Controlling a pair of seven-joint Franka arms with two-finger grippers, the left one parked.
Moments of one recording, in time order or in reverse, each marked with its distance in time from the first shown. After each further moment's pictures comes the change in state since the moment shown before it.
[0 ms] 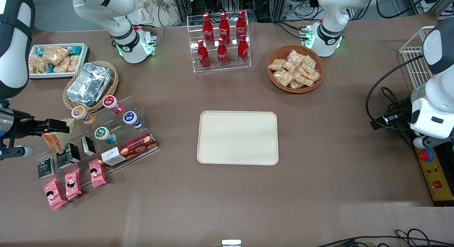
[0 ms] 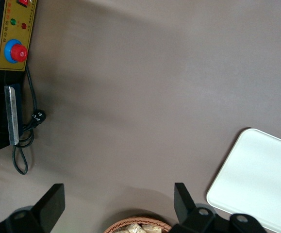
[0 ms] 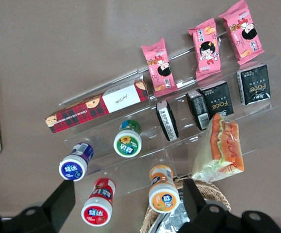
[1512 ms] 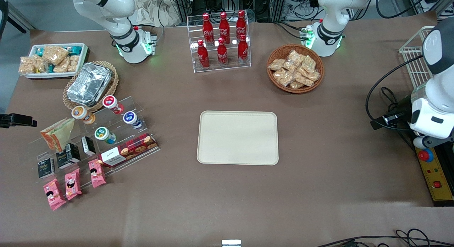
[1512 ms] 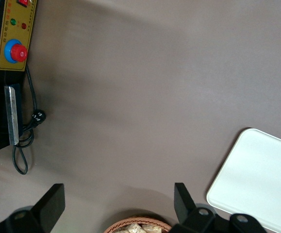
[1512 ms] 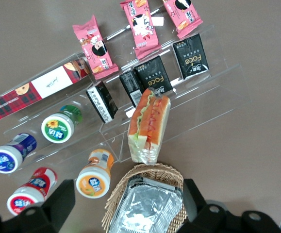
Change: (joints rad) arm -0.173 -0.043 -0.005 -0.104 -0.073 0.057 -0.119
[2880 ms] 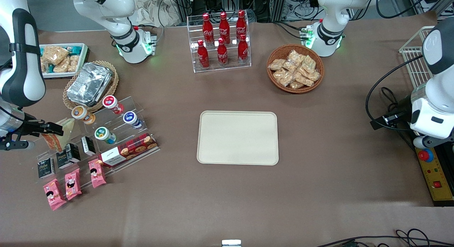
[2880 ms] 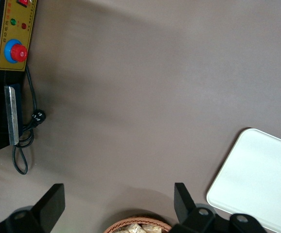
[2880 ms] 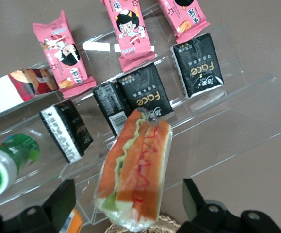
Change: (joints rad) arm -0.008 -0.088 0.002 -0.489 -0.035 0.551 -0.001
